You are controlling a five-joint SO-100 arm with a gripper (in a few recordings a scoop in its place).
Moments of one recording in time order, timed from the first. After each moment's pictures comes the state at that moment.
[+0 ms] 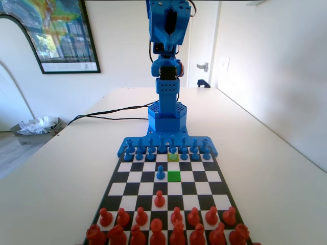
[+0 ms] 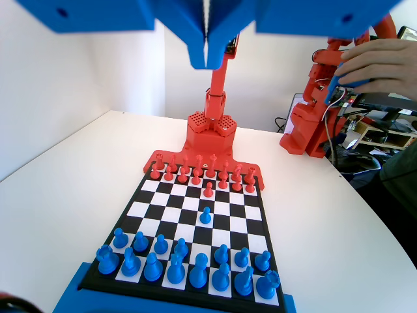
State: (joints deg) arm 0.9 173.8 124.5 91.1 -99.1
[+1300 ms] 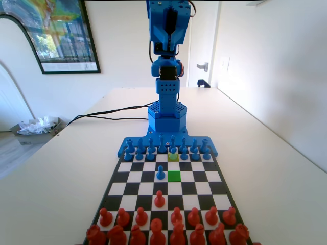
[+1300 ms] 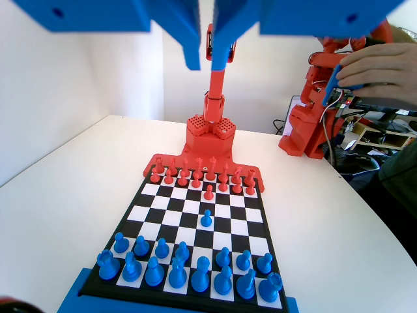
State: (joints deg) arm 0.5 174.9 124.5 91.1 -98.3
